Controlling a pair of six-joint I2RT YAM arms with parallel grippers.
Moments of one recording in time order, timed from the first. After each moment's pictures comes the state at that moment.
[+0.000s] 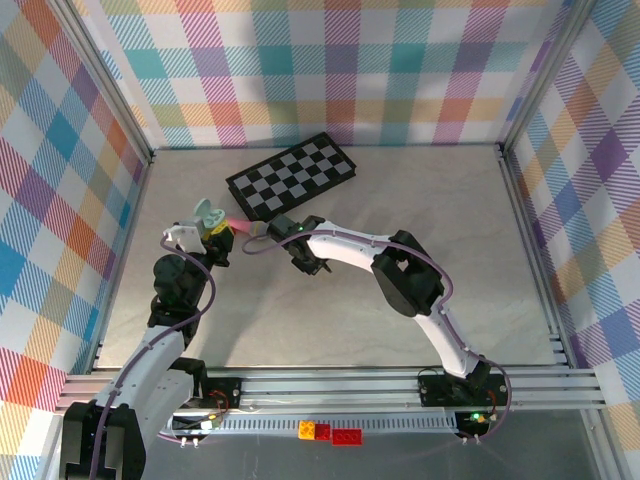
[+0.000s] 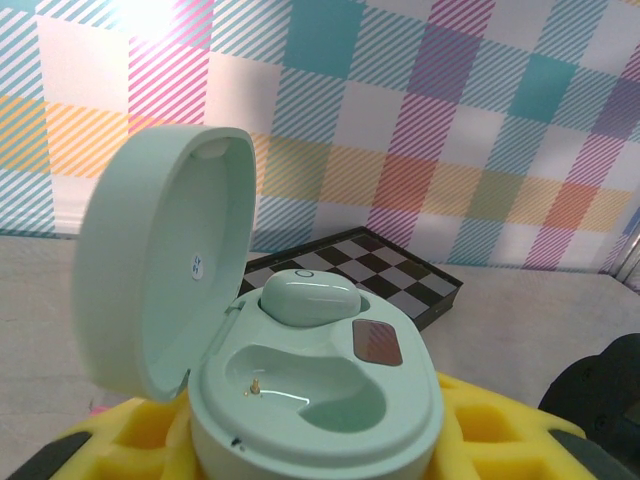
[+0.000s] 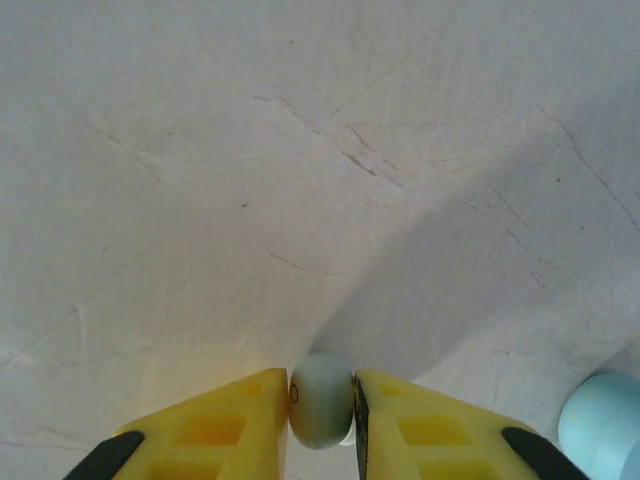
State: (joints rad) left arm -0.10 0.83 0.29 0.55 0.13 -0.21; right arm 0.92 2.28 1.81 -0.92 0.42 0.05
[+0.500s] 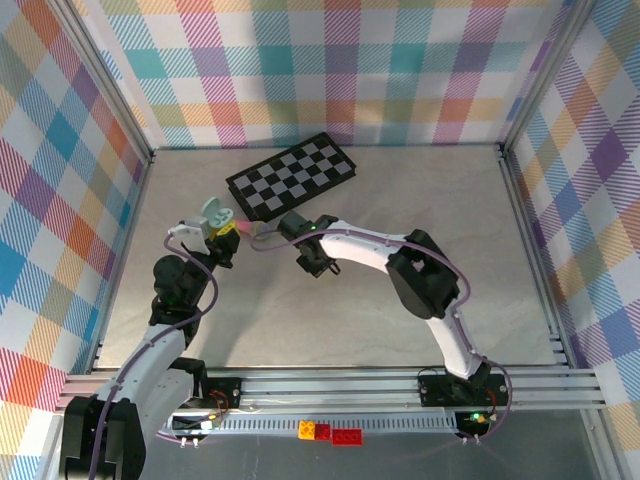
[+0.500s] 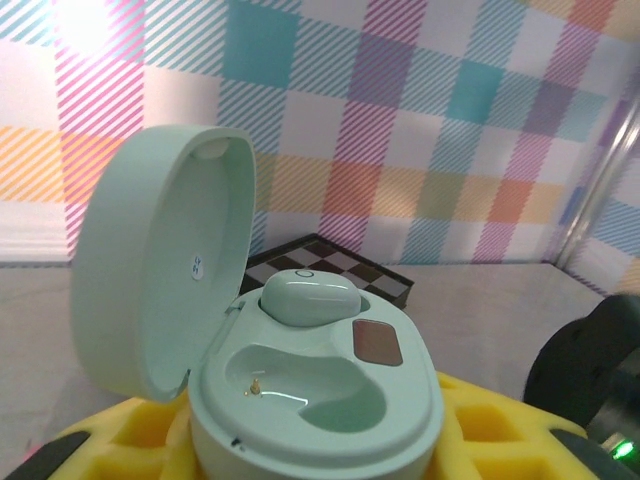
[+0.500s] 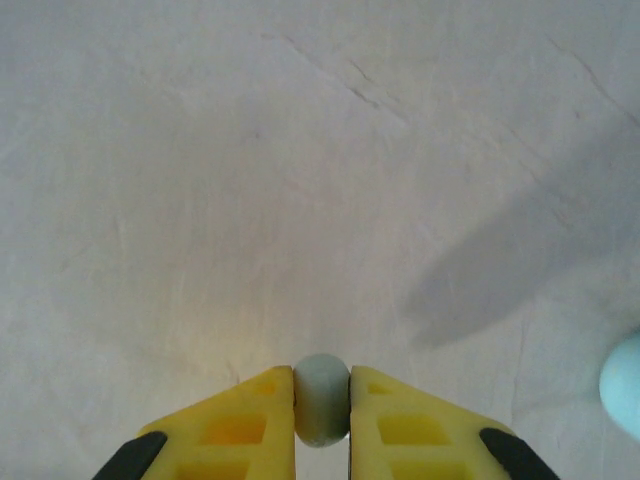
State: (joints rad) left arm -0.11 0.86 0.28 0.63 0.25 -0.19; right arm 0.88 2.13 1.64 -0.84 0.27 0.10
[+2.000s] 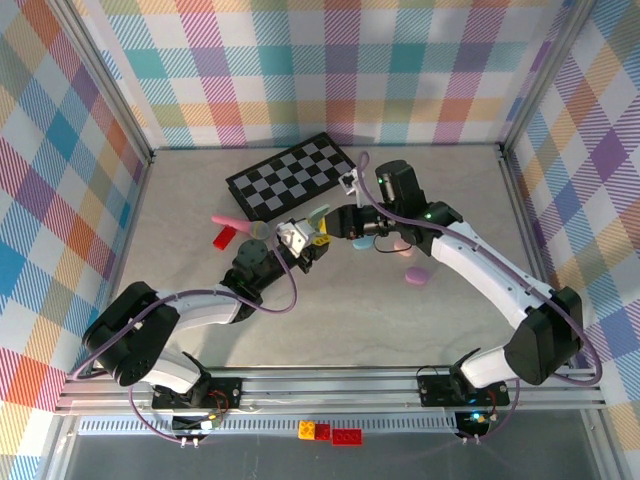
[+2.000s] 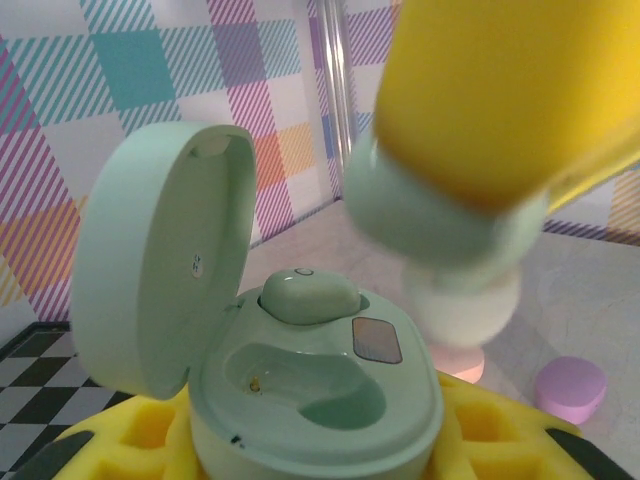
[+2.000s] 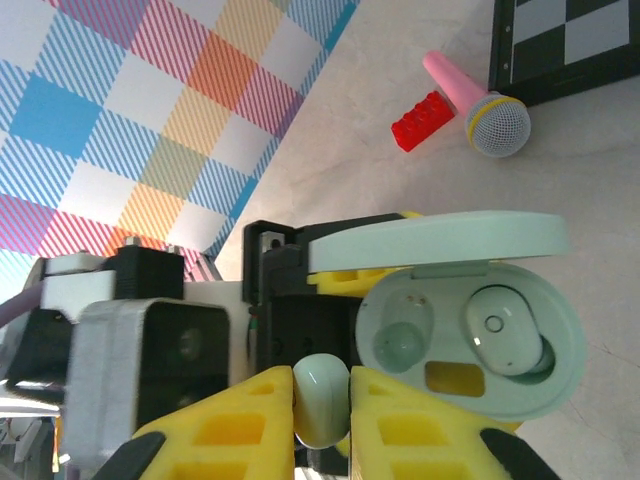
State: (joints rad) left arm -0.68 1.45 0.53 0.98 0.17 0.14; right arm 0.60 1.43 1.27 -0.44 -0.66 0.48
